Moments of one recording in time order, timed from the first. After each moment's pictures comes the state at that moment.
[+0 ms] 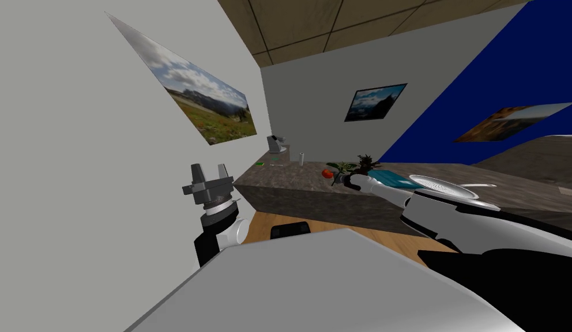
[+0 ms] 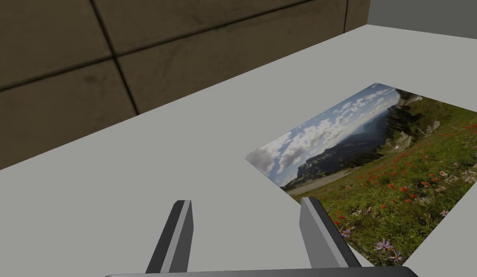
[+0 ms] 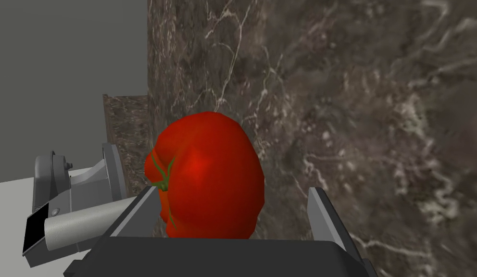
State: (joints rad) left arm 0.49 -0.02 -0.07 -2.40 0.08 -0.60 0.09; right arm -0.45 -1.08 0.76 -0.81 0.84 -0.23 1.12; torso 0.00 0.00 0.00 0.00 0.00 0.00
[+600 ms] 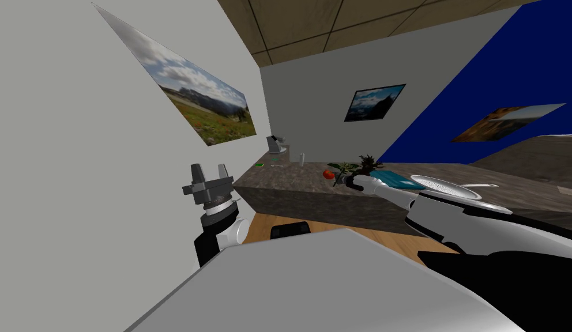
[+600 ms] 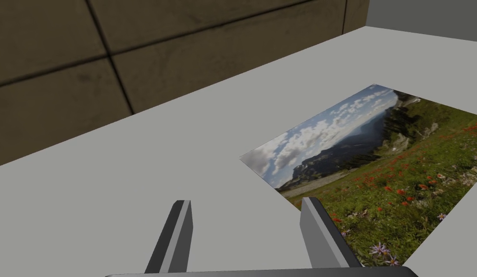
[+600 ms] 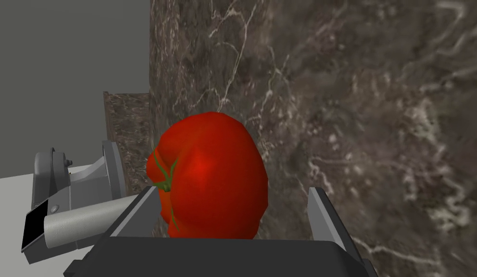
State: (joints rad) left arm 0.49 -0.02 -0.07 -2.40 0.08 -0.60 0.09; right arm -0.42 -1.09 0.74 -0.80 0.71 -0.26 1.27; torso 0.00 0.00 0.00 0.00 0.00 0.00
